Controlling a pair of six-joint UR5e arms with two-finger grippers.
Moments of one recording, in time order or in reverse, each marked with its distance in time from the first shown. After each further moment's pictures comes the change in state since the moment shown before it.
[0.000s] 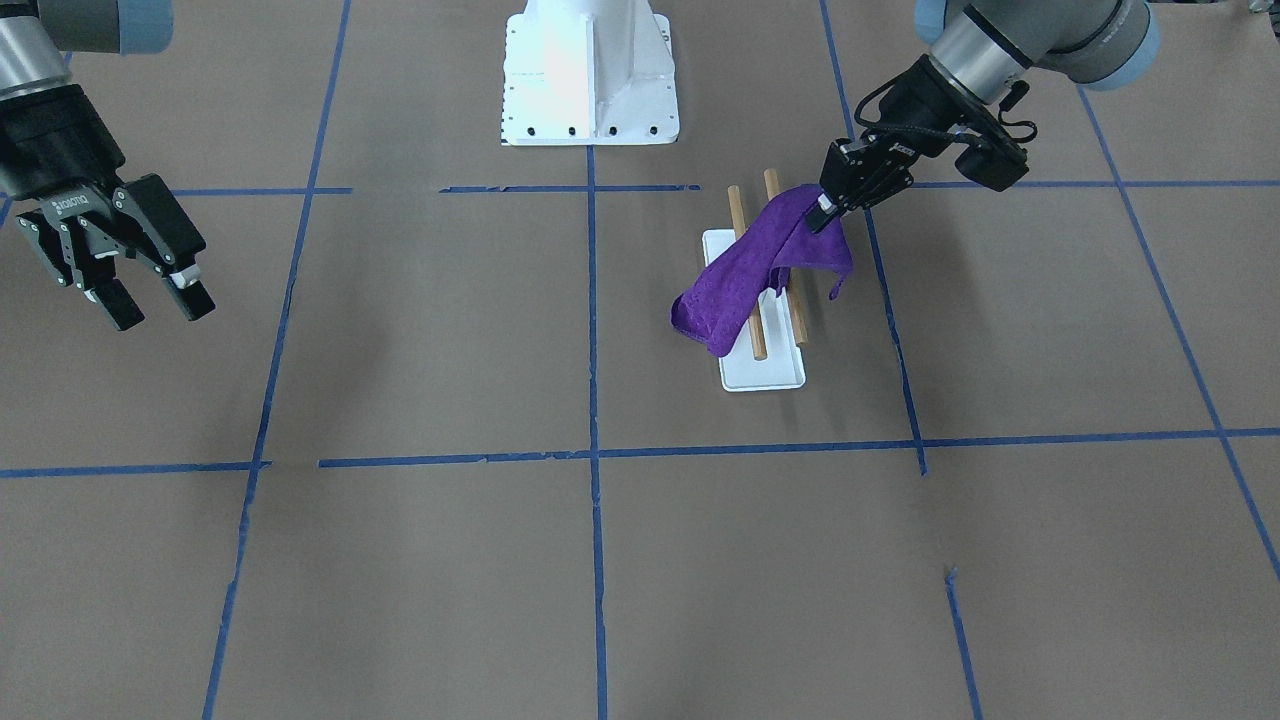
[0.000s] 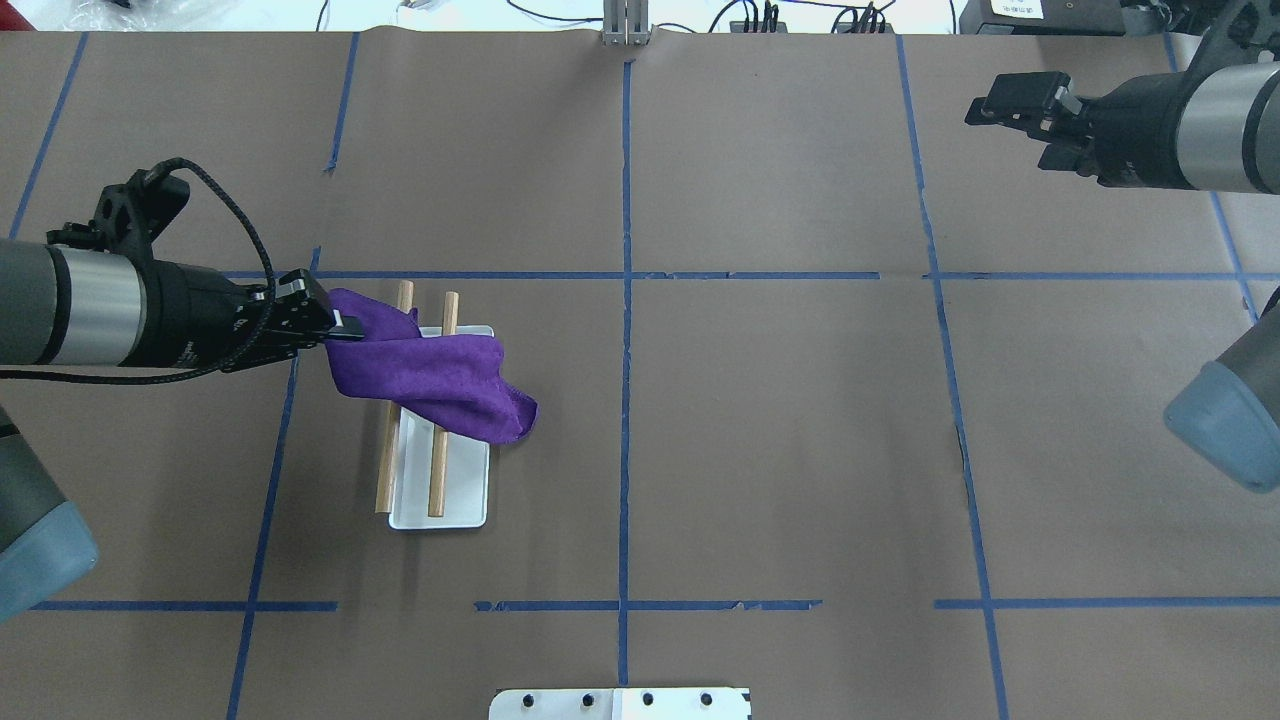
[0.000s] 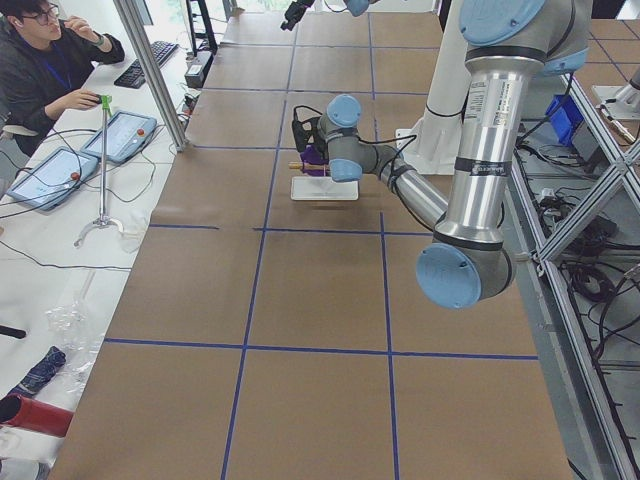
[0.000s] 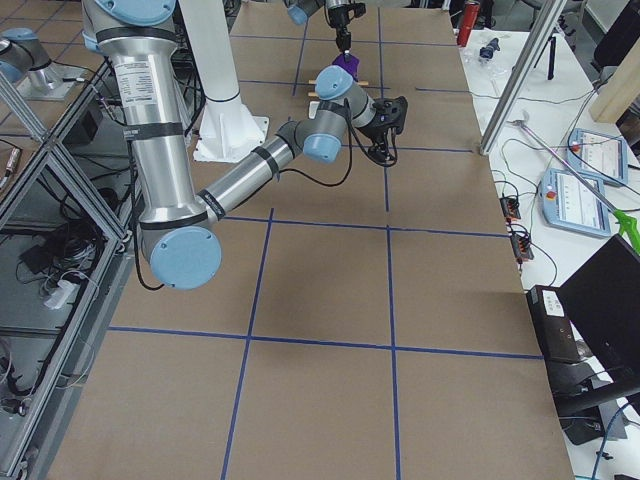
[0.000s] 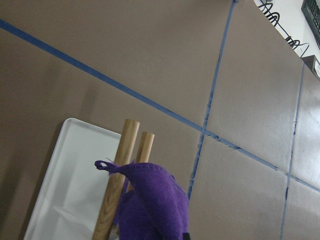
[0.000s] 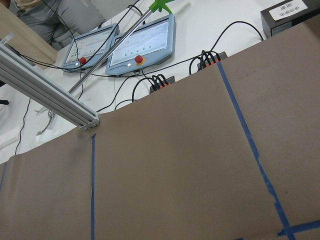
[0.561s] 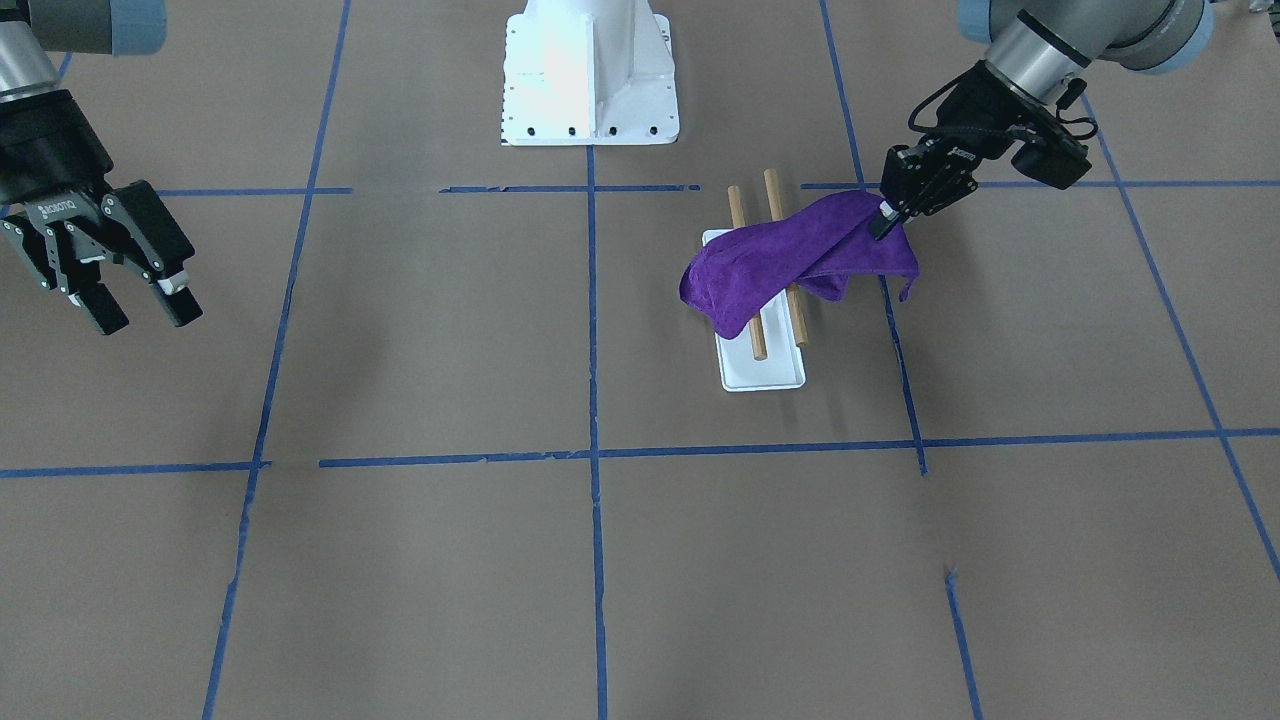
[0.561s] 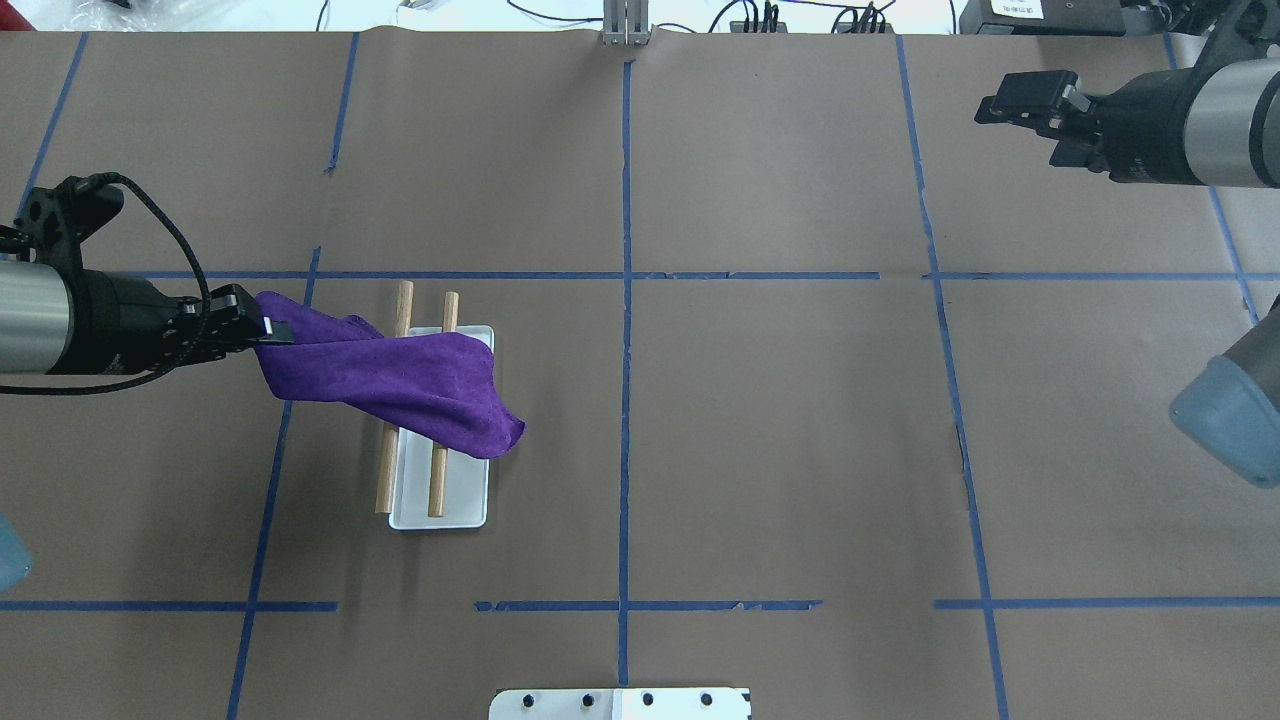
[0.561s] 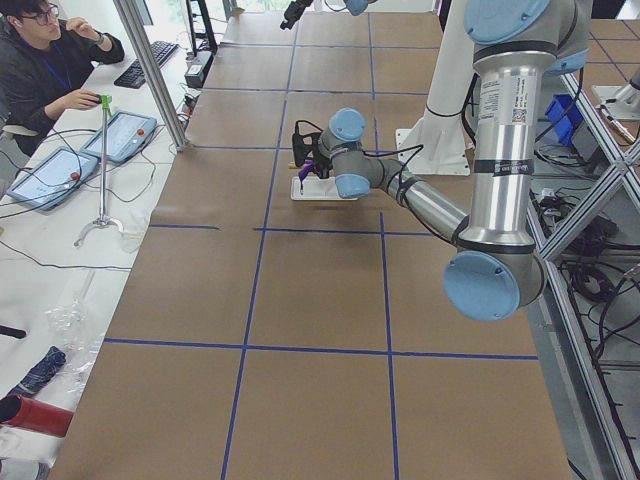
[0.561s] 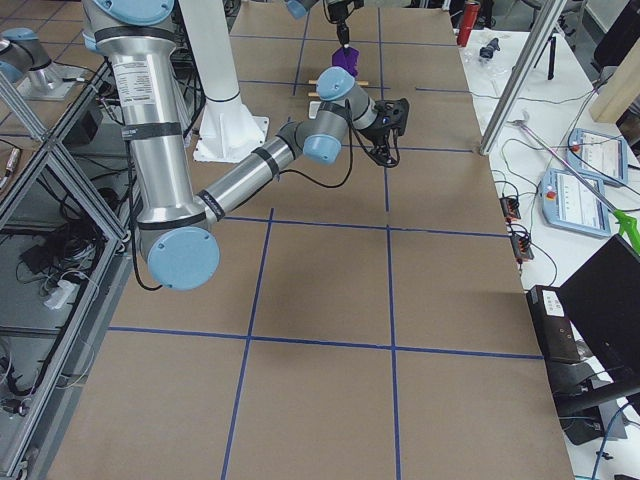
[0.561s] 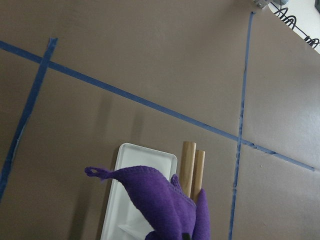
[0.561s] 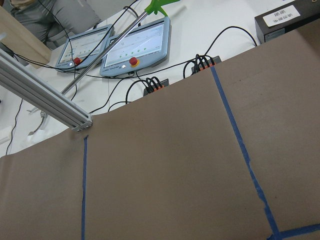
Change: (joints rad) left arm -0.038 0.096 -0.010 -0.002 0.001 0.142; right arm 0.011 0.000 -0.002 -0.020 0.002 -0.026
